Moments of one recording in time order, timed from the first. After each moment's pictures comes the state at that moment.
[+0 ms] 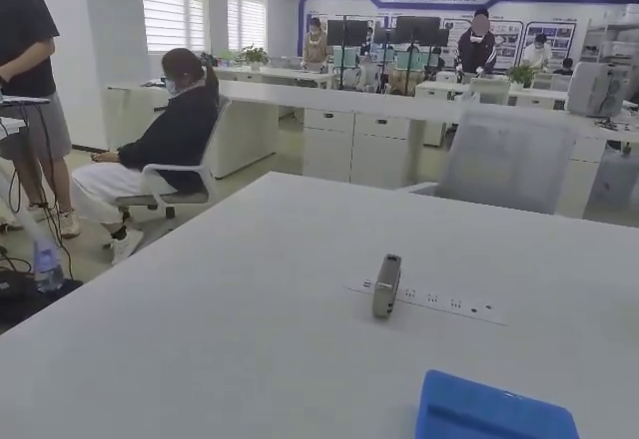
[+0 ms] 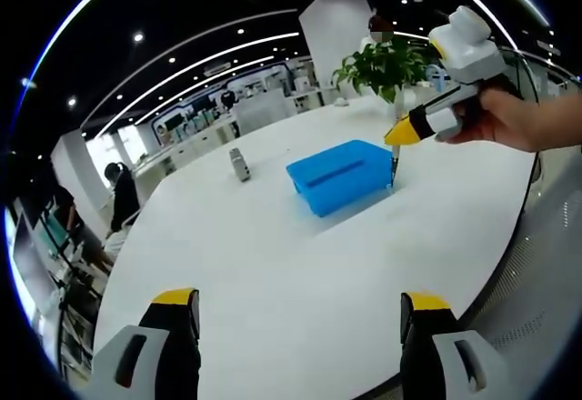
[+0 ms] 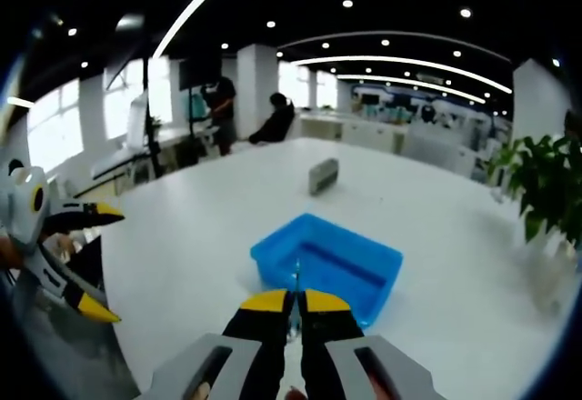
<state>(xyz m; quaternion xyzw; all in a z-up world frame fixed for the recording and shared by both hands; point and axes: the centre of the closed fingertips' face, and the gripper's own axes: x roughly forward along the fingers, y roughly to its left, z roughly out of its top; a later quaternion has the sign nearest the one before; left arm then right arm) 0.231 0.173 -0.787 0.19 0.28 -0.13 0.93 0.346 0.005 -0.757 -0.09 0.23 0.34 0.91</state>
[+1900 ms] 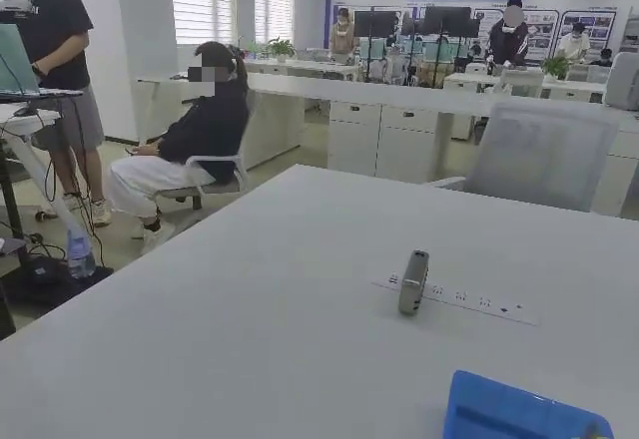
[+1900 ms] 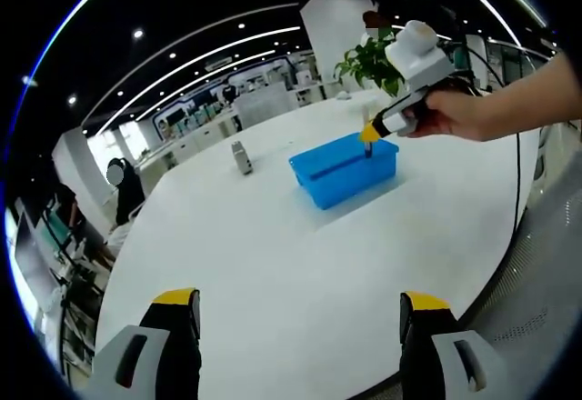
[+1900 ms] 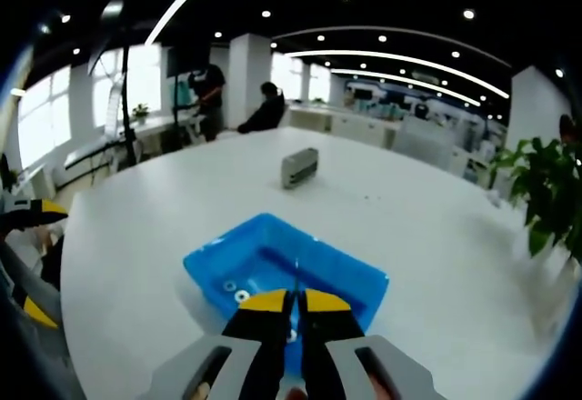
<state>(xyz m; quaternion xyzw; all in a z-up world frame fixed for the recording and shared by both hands) 0.230 0.177 -0.792 0.19 0.30 -0.12 0.93 0.423 0.006 -0.794 -0.12 0.25 0.32 0.91</state>
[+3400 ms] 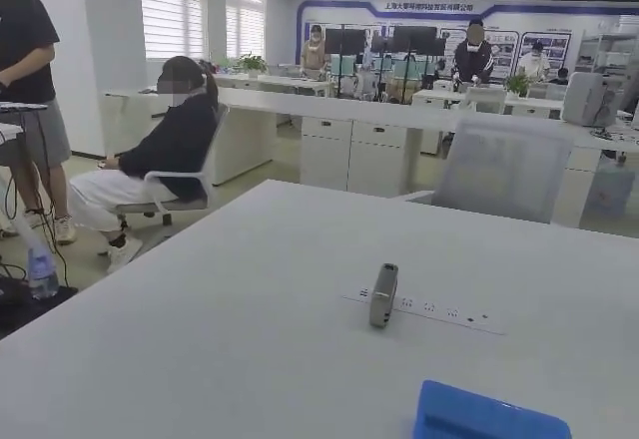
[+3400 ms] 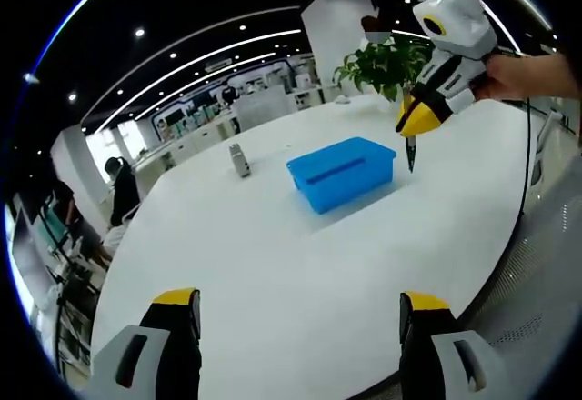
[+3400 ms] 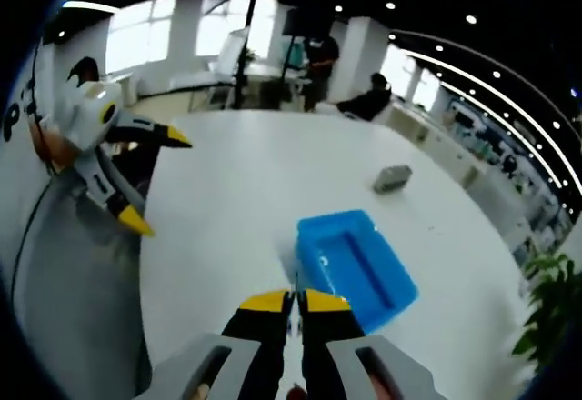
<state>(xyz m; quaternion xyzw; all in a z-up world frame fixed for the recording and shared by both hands) 0.229 0.174 -0.790 0.18 0.29 -0.13 0.93 0.309 0.009 -0.758 -0.31 0.26 0.51 0.76</state>
